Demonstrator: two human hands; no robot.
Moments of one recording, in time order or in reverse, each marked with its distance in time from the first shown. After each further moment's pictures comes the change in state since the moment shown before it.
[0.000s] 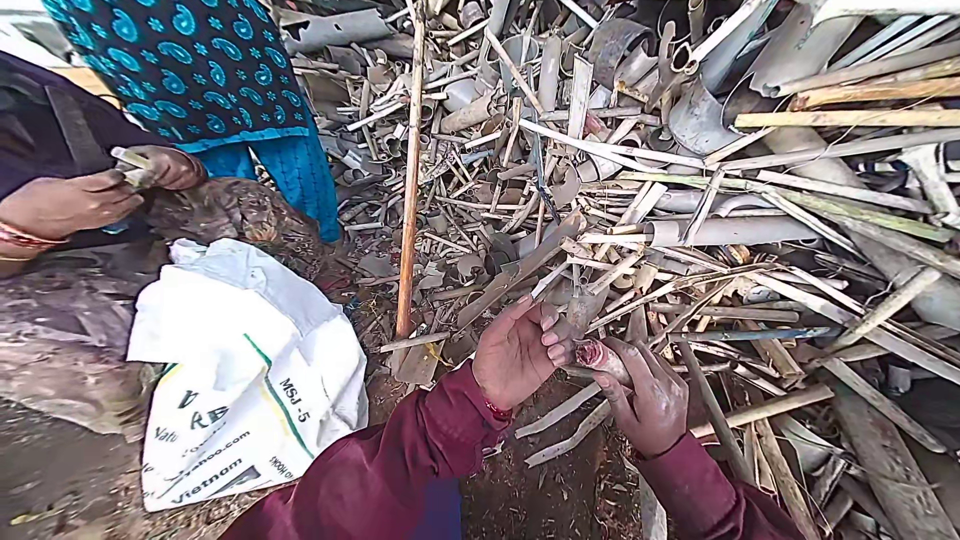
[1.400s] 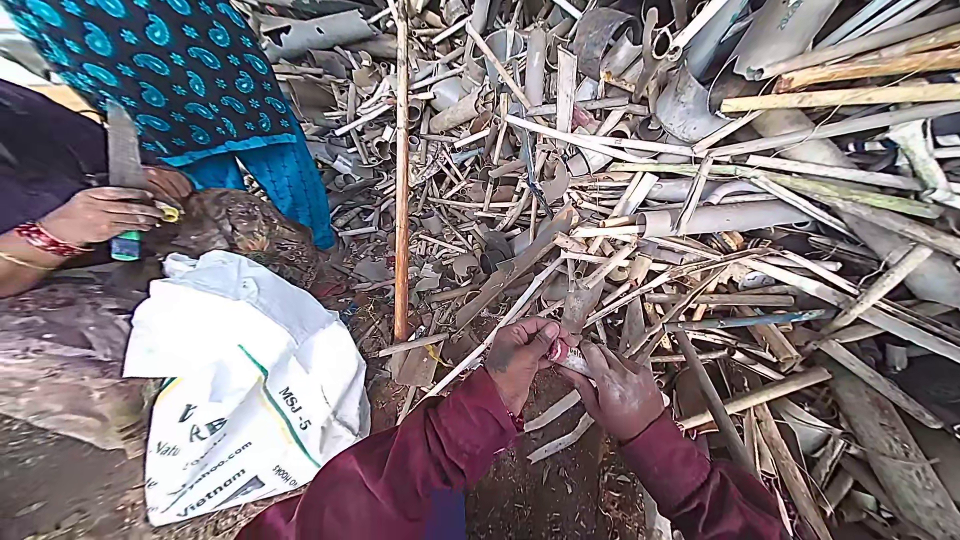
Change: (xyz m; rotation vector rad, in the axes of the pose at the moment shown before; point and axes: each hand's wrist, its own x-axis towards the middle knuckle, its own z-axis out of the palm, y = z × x) left_hand -0.003 -0.018 0.025 0.789 0.540 0.008; right_hand -0.006 -0.007 0.011 -0.127 -0.175 -0.078
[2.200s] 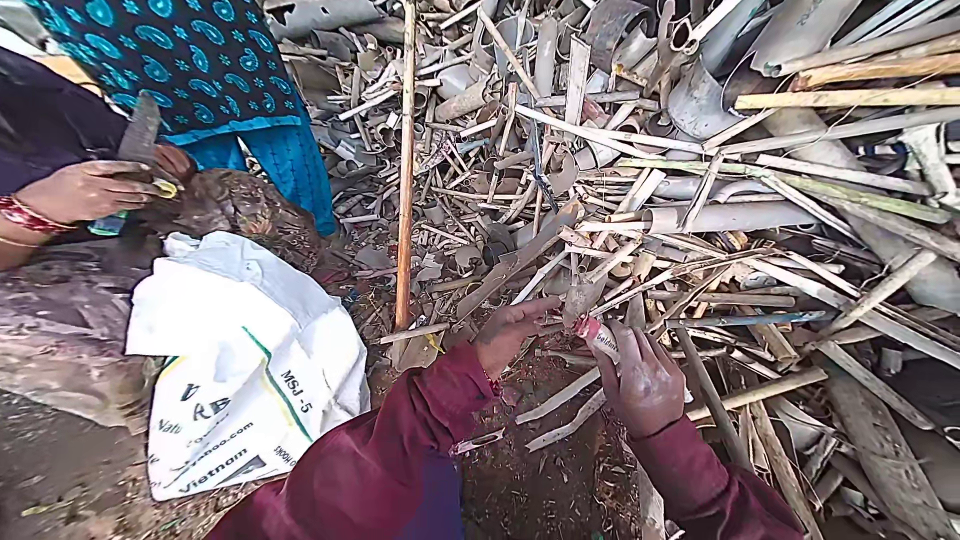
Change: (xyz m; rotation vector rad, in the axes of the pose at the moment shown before) left_hand 0.031 -0.008 -0.045 0.225 -0.285 0.041; right_hand 0.002 -0.003 -0.013 -0.110 0.047 0.168
